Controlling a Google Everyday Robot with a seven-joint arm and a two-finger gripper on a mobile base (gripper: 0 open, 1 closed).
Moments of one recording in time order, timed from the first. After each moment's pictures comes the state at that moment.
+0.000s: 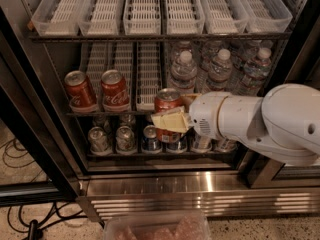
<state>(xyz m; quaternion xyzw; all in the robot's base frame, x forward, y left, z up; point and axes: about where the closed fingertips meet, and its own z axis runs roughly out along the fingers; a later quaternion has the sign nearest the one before) 0.507 -0.036 0.867 -0.34 0.77 0.21 0.50</state>
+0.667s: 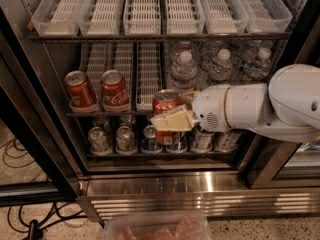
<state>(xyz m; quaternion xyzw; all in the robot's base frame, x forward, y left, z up) 0.500 -0.031 0.871 -0.41 0.75 0.27 0.45</state>
